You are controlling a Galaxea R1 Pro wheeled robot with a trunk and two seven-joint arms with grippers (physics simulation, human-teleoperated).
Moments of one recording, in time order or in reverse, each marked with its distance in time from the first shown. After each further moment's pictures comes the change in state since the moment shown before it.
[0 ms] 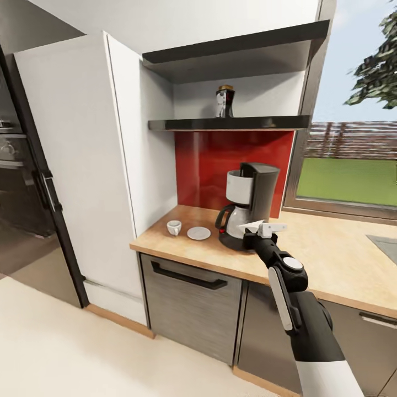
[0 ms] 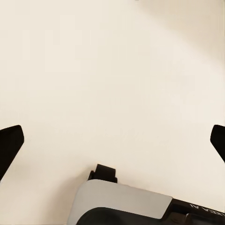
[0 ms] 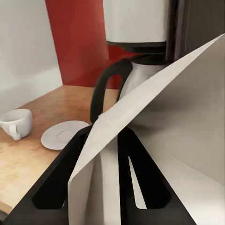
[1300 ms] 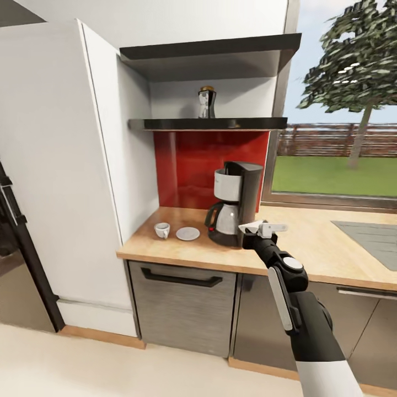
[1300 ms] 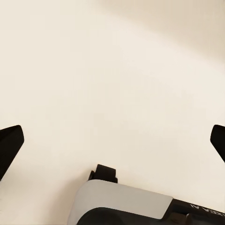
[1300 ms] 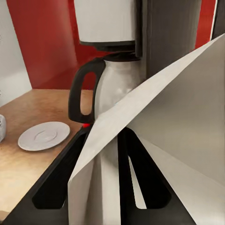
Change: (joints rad) left arm 0.000 0.001 0.001 0.000 0.000 0.000 0.000; right arm 0.000 0.000 0.000 0.000 0.000 0.000 -0.001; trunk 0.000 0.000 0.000
